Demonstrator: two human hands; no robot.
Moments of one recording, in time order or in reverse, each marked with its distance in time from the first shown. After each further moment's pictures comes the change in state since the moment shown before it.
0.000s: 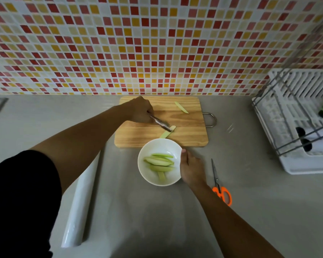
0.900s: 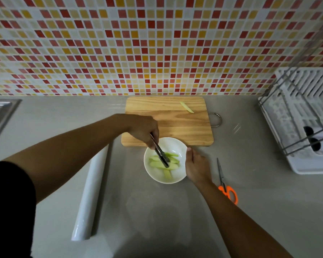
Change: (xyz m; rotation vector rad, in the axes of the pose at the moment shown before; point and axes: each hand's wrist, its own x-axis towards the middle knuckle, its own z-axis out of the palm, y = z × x) left_hand -0.044 0.016 0.005 -0.023 -0.400 0.169; right_hand 0.001 -0.002 -0.003 0.011 -0.029 -0.016
